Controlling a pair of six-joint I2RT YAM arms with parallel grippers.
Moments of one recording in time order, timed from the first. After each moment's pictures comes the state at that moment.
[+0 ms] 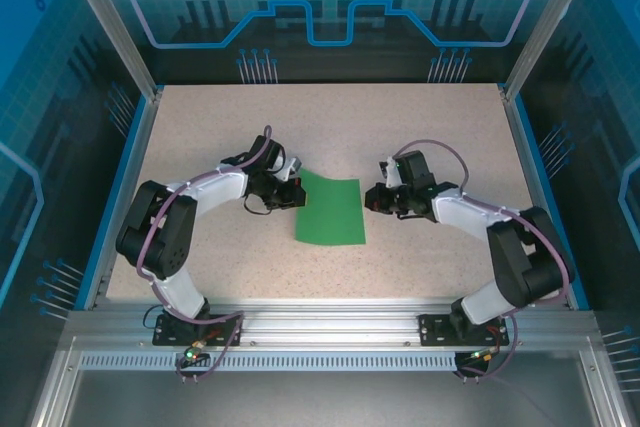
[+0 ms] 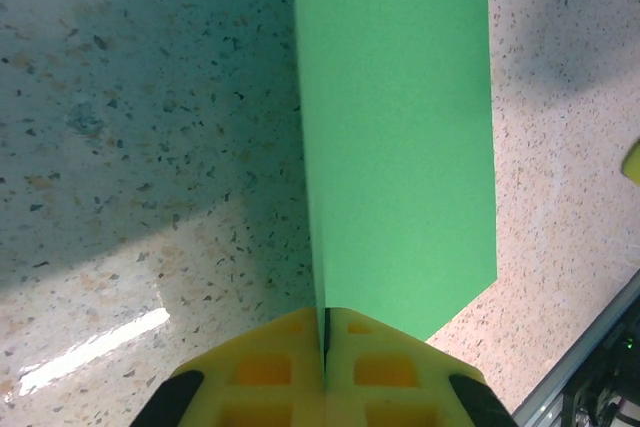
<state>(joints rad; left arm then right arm) -0.36 1.73 1.04 -0.45 0.54 -0.43 0.38 1.53 0.78 -0.16 -0.43 0.54</state>
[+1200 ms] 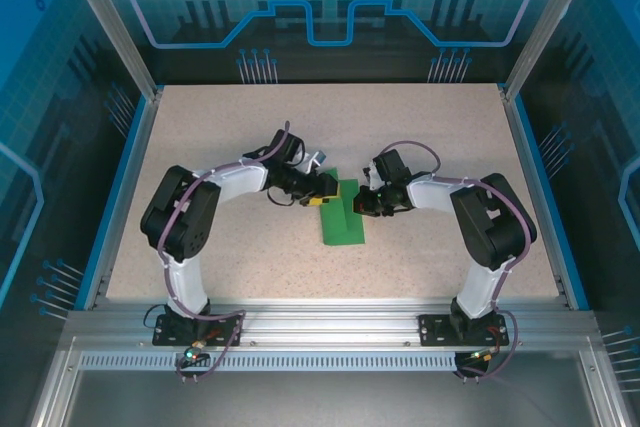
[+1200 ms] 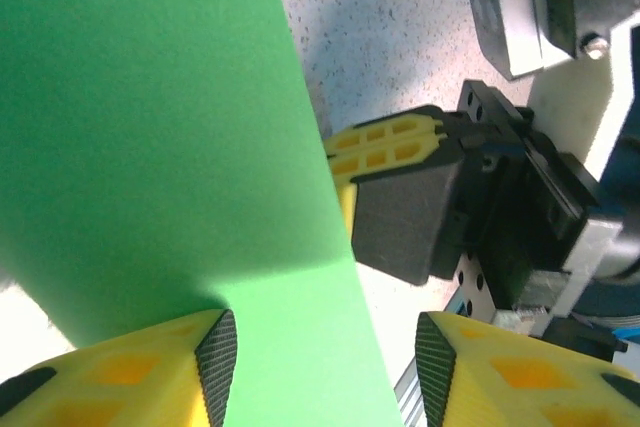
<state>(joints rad) -0.43 1.91 1.17 -0.28 0.79 -0.59 0.43 1.80 0.92 -0.22 -0.40 0.53</state>
